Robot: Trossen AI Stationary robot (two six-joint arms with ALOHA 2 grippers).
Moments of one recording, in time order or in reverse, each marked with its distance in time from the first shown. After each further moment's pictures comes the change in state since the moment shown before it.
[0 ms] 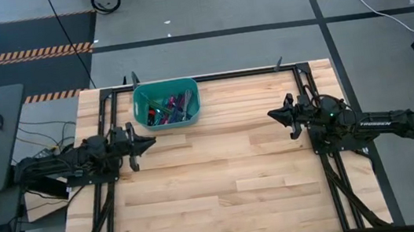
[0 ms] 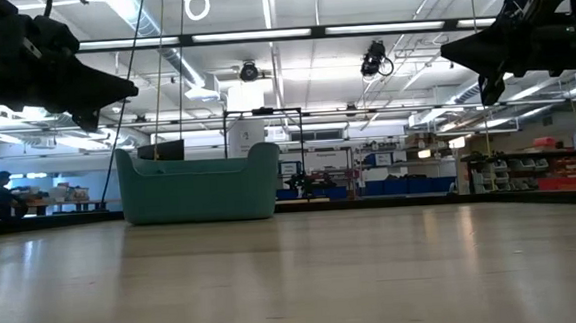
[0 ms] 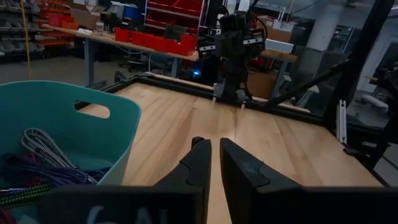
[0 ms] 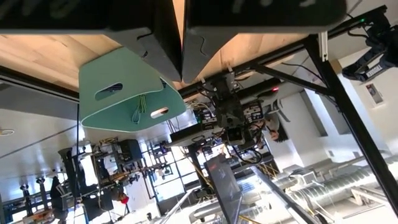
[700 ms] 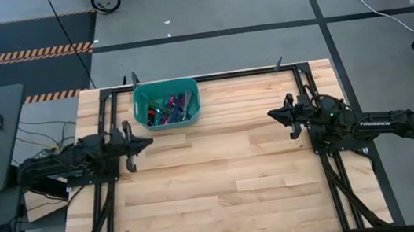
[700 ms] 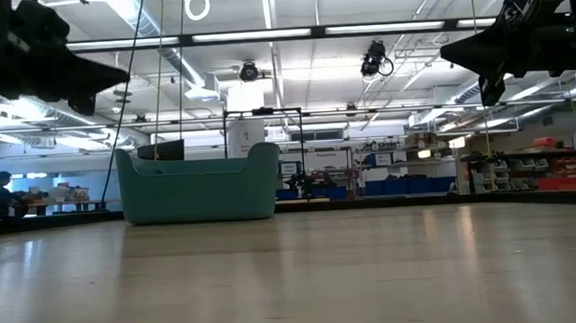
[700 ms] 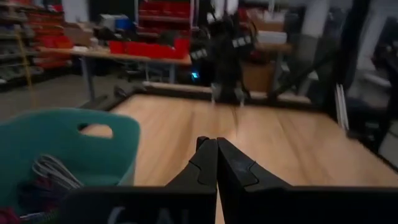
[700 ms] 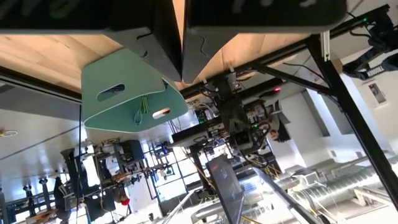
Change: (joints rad) left arm -0.004 -0.061 0.065 -0.108 0.016 0.132; right arm 0.000 -0.002 0.000 -0.006 0.007 0.000
